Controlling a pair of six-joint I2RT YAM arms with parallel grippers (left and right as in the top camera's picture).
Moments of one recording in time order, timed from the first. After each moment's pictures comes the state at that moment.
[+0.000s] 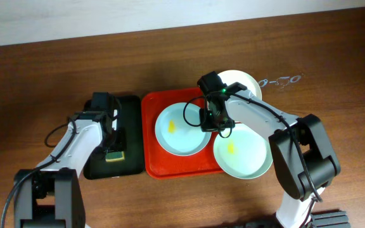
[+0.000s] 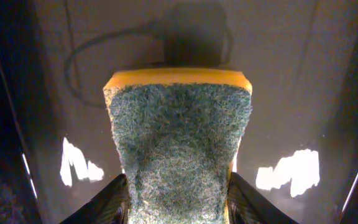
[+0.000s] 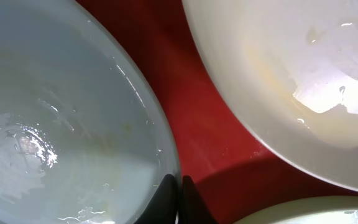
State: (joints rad) left arm -0.14 1.75 1.05 -0.78 -0.06 -0.15; right arm 0.38 1.91 1.25 -0.78 -0.07 0.42
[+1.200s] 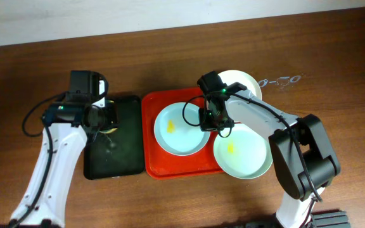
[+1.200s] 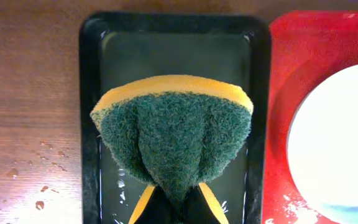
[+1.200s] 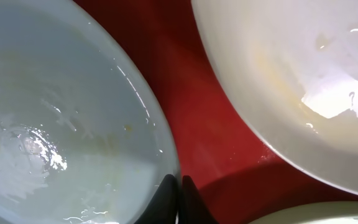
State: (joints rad) left arm -0.14 1.55 1.28 -0.93 -0.06 -0.16; right arm 0.38 1.91 1.25 -0.77 -0.09 0.44
